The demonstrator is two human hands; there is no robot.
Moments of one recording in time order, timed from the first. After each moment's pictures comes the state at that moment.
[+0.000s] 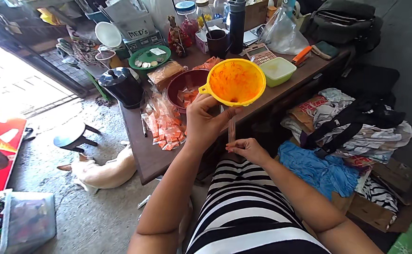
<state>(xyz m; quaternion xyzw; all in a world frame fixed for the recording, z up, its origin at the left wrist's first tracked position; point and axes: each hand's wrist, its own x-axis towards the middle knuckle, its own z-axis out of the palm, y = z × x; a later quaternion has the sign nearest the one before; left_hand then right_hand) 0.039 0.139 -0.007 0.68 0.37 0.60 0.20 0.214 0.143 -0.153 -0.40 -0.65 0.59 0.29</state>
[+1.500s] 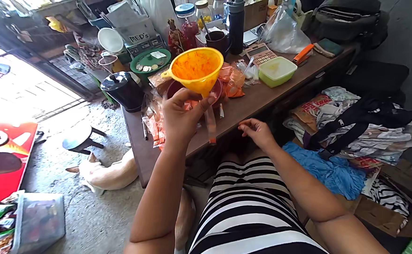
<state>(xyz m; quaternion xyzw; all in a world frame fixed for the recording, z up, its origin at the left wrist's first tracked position) 0.006 0.154 0.003 0.66 0.41 0.60 0.21 0.233 0.185 -0.139 -0.47 -0.60 0.50 0.42</state>
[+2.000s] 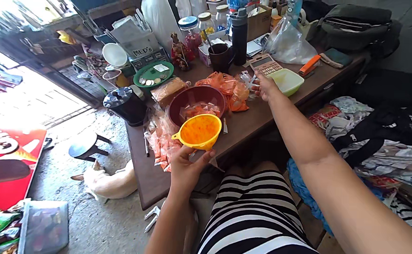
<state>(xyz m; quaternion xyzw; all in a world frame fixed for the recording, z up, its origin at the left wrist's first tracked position) -0.009 0.122 -0.056 0.60 0.46 0.59 0.28 0.235 0.409 -0.075 -0.54 -0.39 0.58 0.47</state>
